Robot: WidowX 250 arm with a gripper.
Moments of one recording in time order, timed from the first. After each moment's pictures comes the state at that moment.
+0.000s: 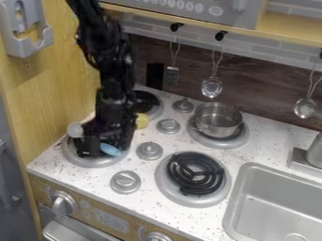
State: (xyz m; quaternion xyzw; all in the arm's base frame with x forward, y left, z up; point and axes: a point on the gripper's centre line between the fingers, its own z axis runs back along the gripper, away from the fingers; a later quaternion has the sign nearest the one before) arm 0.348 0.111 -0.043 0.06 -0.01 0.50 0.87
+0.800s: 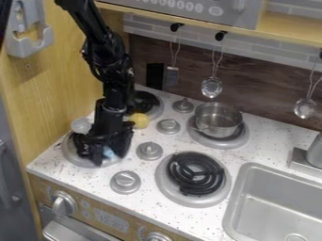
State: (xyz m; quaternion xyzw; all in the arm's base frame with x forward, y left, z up) arm 0.358 0.118 -0.064 0.07 0.00 0.56 0.82
